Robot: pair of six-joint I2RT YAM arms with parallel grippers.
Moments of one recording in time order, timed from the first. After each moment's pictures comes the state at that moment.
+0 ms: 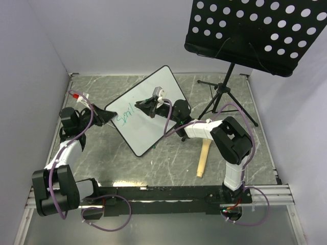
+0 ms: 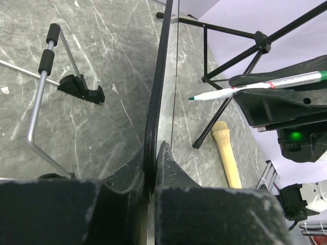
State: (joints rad) left arm 0.20 1.18 0.55 0.43 0.92 -0.57; right arm 0.70 1.87 1.04 1.11 -0.54 0.01
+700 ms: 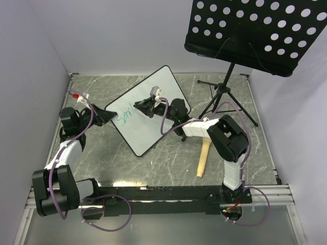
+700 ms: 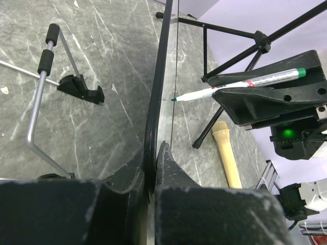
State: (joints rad) left arm 0.20 1.18 0.55 0.43 0.92 -0.57; right arm 0.70 1.92 1.08 1.08 -0.54 0.01
